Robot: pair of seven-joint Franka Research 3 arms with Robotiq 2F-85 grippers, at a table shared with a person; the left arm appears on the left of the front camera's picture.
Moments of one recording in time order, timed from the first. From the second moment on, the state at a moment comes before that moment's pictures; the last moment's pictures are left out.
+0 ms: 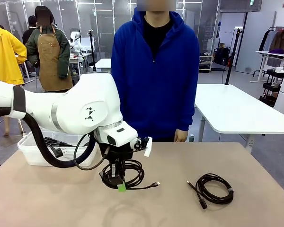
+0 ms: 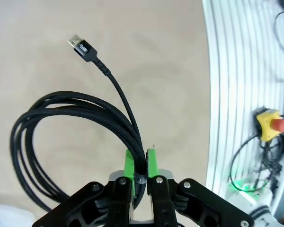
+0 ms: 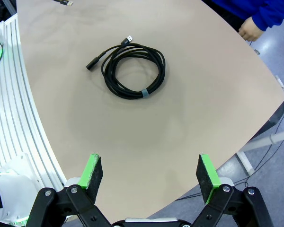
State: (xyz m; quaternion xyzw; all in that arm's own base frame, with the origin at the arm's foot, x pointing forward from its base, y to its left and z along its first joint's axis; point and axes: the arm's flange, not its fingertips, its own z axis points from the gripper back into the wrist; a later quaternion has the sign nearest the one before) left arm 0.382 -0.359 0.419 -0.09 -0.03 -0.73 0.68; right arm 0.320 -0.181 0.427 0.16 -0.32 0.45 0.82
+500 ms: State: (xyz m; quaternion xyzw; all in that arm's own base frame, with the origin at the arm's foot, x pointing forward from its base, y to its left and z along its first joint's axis) left arm 0.383 -0.359 0.410 -0.10 -0.03 -0.73 0.67; right arm 0.320 -0.181 0.427 0.16 -0.32 0.45 0.82
